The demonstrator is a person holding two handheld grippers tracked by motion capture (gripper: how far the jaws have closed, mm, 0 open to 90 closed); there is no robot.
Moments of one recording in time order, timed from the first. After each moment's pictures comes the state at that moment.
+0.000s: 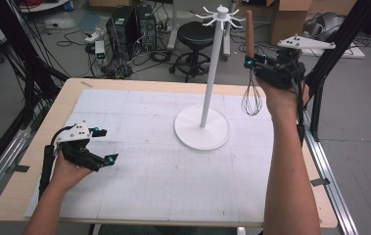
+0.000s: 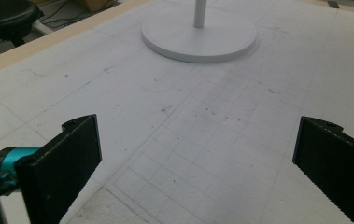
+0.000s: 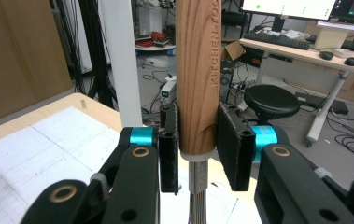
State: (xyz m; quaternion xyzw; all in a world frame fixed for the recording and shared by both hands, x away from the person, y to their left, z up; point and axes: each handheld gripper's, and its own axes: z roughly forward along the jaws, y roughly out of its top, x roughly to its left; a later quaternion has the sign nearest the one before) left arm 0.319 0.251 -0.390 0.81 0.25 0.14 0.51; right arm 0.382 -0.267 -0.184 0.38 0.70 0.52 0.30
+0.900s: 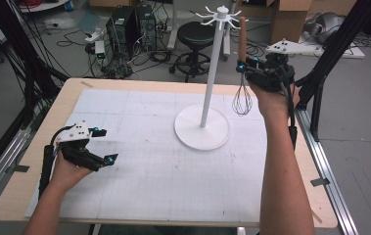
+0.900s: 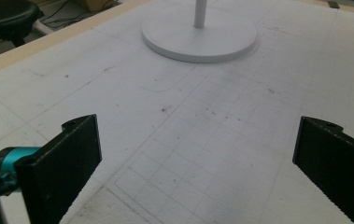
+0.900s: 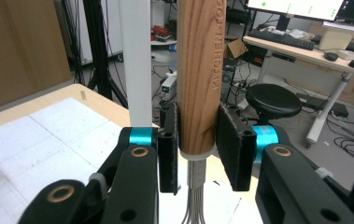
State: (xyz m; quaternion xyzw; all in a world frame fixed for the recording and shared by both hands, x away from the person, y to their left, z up) left arm 0.319 0.251 -0.390 0.81 0.25 0.14 0.51; right arm 0.386 -0.251 -0.196 0.36 0.72 0.51 0.31
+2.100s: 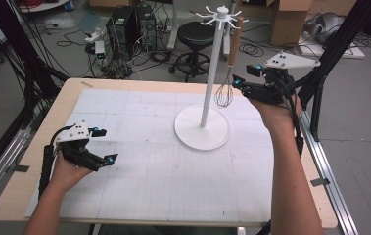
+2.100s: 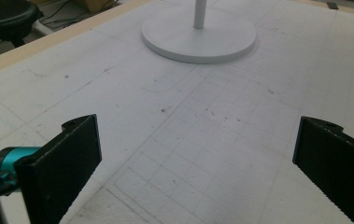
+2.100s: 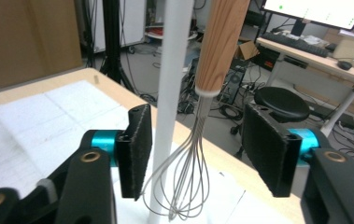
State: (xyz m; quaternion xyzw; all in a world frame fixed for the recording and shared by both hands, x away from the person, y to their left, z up) left arm 0.319 0.251 -0.390 0.81 0.25 0.14 0.51; right arm 0.361 -0.254 -0.210 0.32 0.74 0.50 0.31
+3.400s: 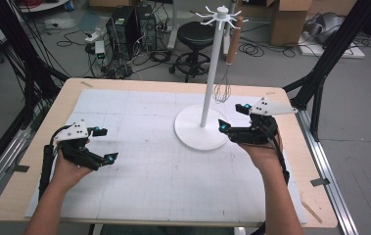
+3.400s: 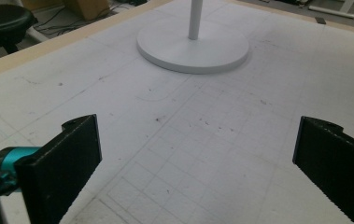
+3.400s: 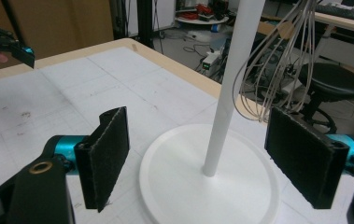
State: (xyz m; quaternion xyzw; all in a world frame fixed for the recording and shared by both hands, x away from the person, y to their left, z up) left arm 0.321 0.252 -0.390 0.80 0.24 0.13 0.53; right arm 0.323 -0.244 -0.300 0.31 0.76 0.51 0.25
